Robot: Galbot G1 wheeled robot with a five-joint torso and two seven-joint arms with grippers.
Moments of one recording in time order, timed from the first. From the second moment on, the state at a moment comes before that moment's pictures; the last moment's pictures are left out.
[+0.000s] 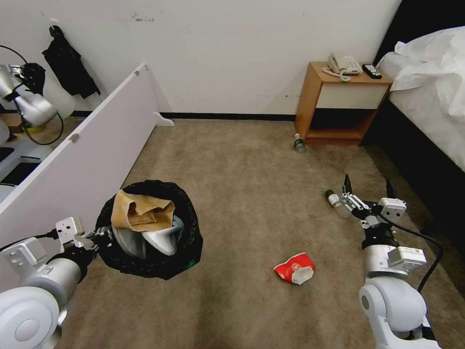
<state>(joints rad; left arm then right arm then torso) 1.53 -1.18 -0.92 -2.40 -1.12 0.74 -0.49 -1.41 1.34 0.66 2.11 0.24 0.06 0.17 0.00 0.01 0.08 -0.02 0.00</state>
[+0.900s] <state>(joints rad) 1.53 -1.18 -0.90 -2.40 -1.11 0.74 -0.48 -1.40 1.33 0.65 2.10 0.25 0.07 0.17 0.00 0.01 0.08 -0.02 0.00</state>
